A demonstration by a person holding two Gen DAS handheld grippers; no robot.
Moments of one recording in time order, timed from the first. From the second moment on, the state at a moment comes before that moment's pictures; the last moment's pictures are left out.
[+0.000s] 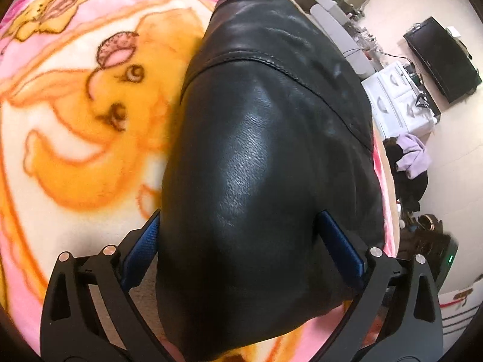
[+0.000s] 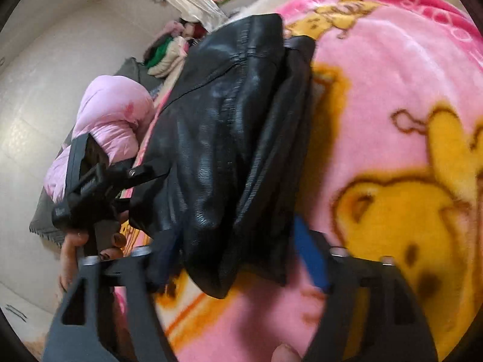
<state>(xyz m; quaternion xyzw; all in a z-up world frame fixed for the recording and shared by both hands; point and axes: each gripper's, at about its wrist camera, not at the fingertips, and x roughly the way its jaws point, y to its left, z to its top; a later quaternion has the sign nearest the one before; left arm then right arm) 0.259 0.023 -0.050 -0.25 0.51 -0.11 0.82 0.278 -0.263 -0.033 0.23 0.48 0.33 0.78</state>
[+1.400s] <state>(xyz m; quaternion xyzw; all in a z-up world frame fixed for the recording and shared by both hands) 0.263 -0.020 -0.032 -0.09 0.49 -0.08 0.87 0.371 -0.249 -0.033 0.26 0.42 0.21 0.84</state>
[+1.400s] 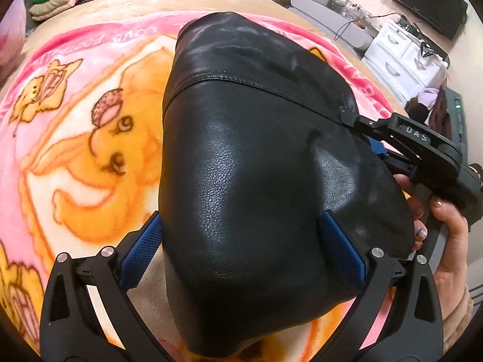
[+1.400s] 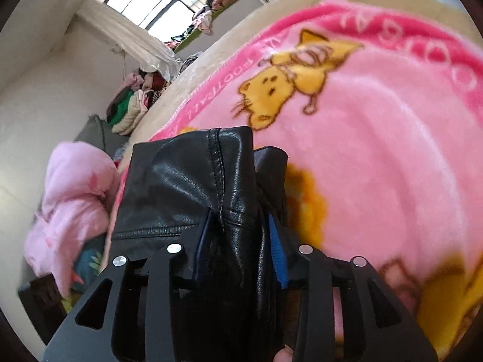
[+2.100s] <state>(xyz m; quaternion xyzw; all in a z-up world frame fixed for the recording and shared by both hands) 0.241 -0.021 -0.013 -0.07 0.46 -0.07 0.88 0.293 -0.255 0.003 0.23 0.40 0.28 0.84</state>
